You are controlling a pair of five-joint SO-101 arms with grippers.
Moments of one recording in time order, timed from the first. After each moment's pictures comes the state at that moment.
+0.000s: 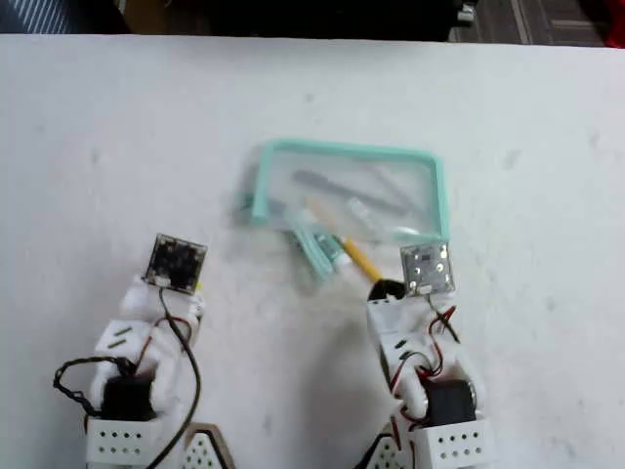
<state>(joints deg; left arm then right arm) -3.9 -104.0 97.1 53.1 -13.7 -11.2 -102.5 96.4 55.0 3.6</state>
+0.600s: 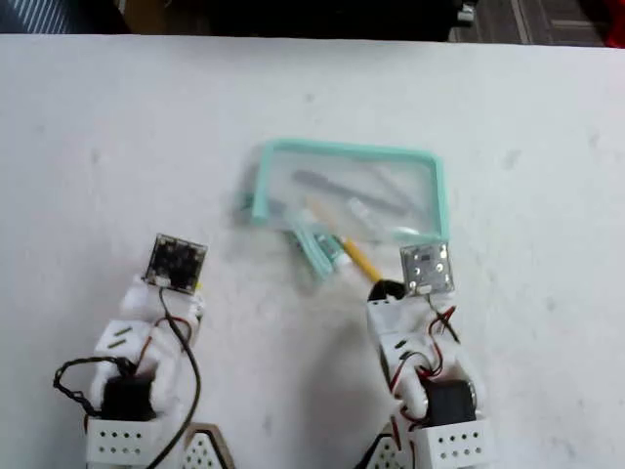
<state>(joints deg) -3.9 -104.0 97.1 53.1 -13.7 -11.2 -102.5 96.4 55.6 3.6</state>
